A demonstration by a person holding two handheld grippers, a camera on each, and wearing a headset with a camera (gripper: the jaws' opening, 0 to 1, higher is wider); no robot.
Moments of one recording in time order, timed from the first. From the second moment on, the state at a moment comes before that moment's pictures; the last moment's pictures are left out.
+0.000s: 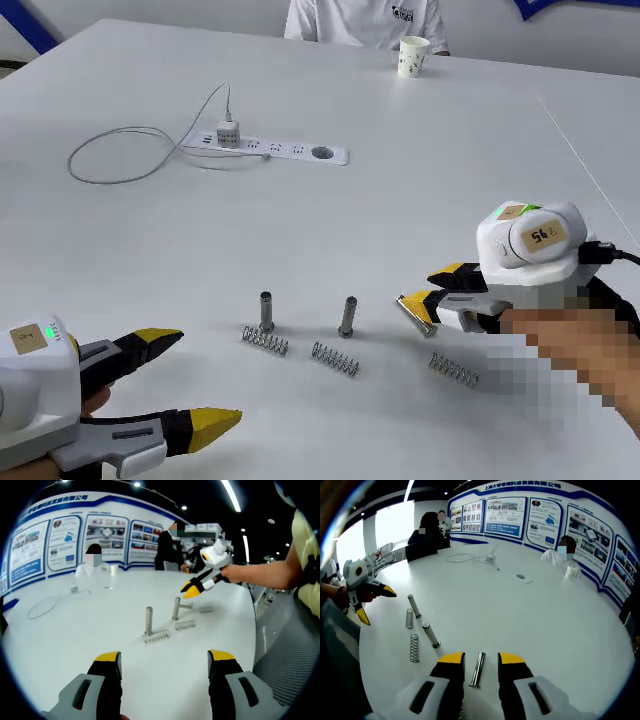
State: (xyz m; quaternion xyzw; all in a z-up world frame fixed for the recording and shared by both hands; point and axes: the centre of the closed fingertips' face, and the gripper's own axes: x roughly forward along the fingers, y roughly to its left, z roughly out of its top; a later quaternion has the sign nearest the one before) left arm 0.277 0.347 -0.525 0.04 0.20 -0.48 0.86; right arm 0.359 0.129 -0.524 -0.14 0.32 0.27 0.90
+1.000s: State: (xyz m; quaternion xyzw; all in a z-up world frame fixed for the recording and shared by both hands) left arm 0.276 0.347 -0.533 0.04 0.21 -0.48 0.85; right arm 0.368 0.133 -0.557 -0.13 0.38 0.25 0.88
